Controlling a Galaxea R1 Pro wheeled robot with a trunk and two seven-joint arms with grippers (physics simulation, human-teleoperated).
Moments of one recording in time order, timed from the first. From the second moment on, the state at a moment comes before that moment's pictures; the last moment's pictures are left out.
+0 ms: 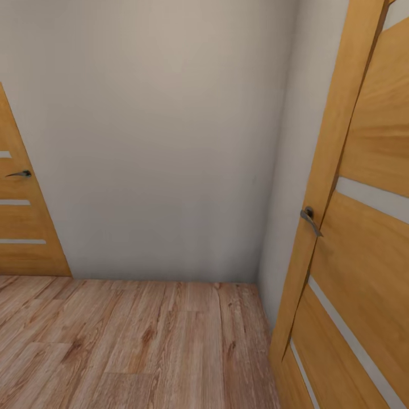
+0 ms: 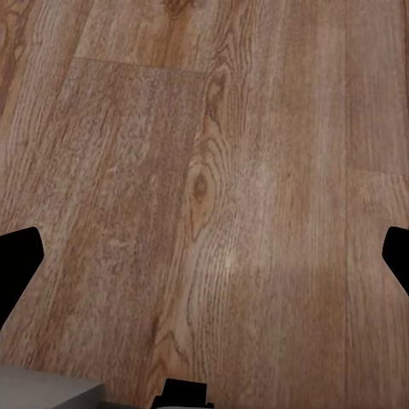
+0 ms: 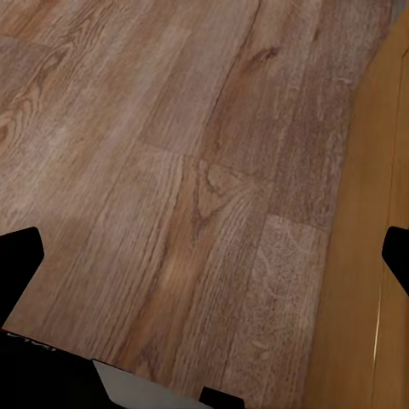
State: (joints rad) left arm -0.06 -0.02 0.04 0.04 0.07 -0.82 0.03; right arm 0.06 -0.03 0.06 -0.09 0.23 -0.89 -0.01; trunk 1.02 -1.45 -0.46
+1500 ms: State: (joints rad) left arm -0.06 -0.02 0.04 0.04 0.07 -0.82 0.03; right arm 0.06 -0.04 0.07 -0.09 0.24 -0.89 0.00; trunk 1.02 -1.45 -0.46
